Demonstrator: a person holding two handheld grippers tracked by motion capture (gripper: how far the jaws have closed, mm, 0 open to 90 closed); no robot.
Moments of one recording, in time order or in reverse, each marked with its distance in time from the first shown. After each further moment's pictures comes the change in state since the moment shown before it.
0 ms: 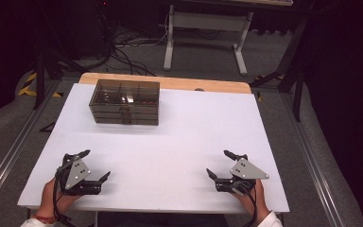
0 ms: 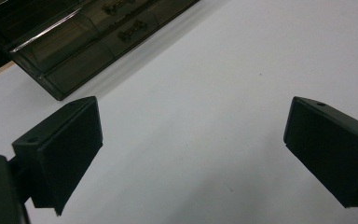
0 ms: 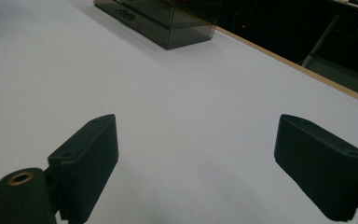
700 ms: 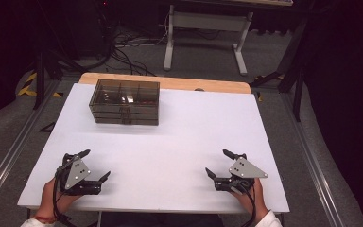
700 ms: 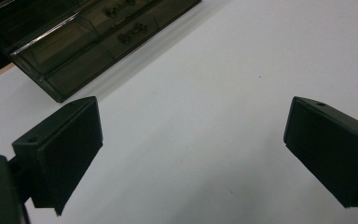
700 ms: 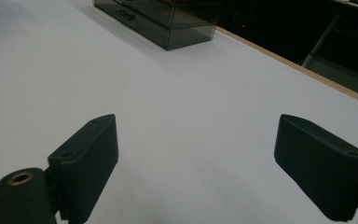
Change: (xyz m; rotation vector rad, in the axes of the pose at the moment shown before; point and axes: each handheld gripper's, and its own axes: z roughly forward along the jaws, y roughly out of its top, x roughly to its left) left arm 0.001 0.001 0.001 -0.002 -0.006 0.001; right arm 0.000 0.002 0.004 0.003 0.002 0.004
